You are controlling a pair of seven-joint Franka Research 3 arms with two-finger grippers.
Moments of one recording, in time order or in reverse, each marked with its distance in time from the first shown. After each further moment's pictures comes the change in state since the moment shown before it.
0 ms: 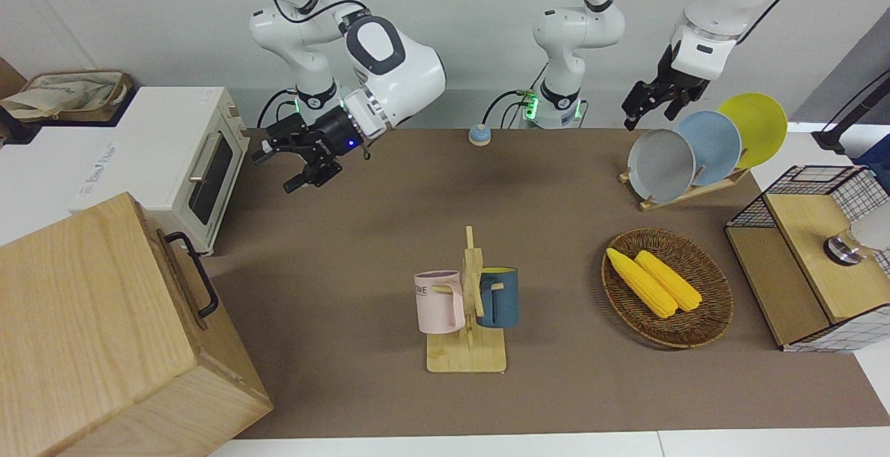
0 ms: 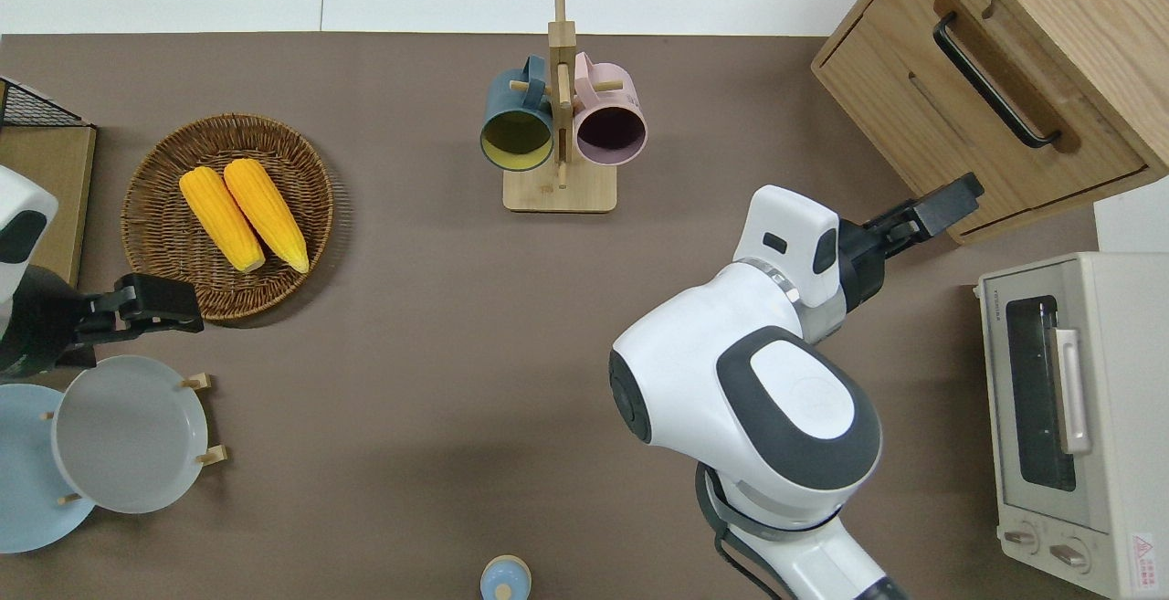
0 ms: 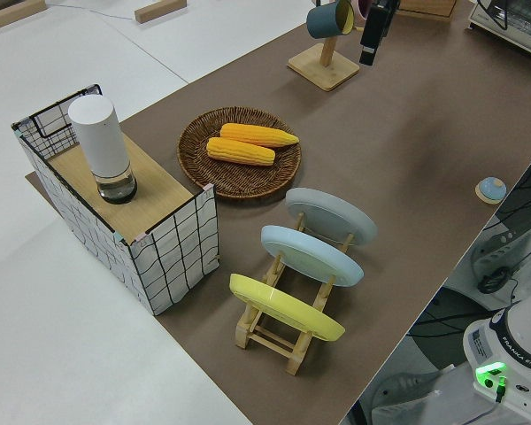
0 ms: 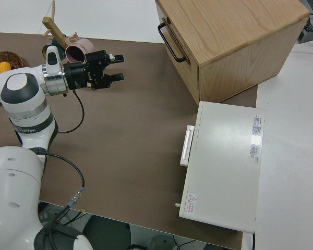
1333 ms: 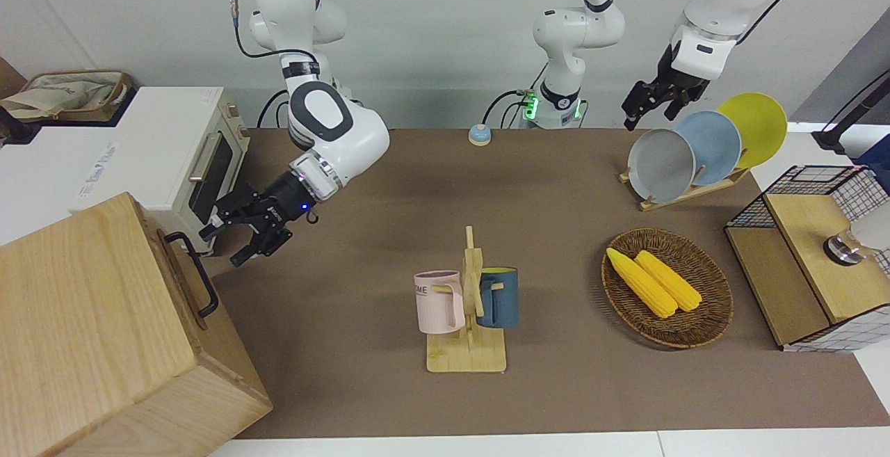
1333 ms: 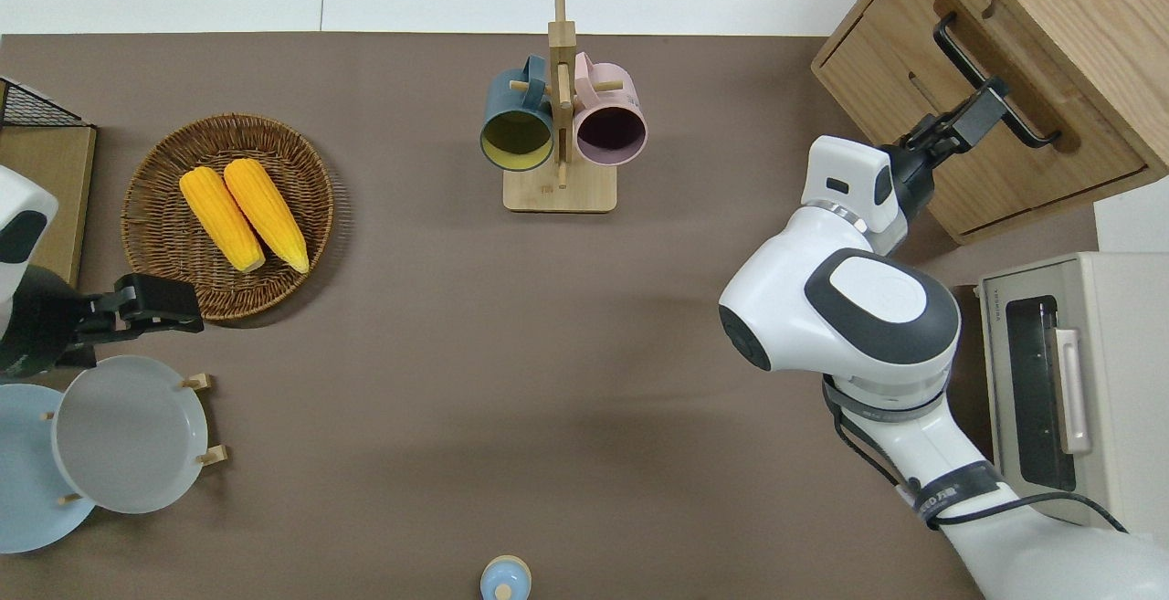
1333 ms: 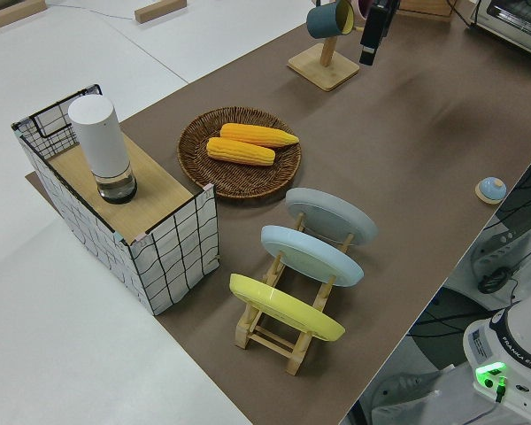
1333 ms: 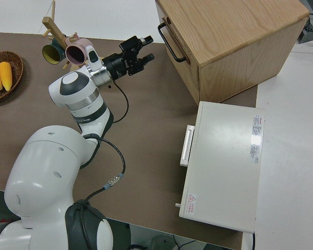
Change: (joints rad) left arm 0.000 0.000 0.000 0.000 0.000 0.000 0.000; right arm -0.064 0.131 -0.197 0.001 -0.401 0.374 0.202
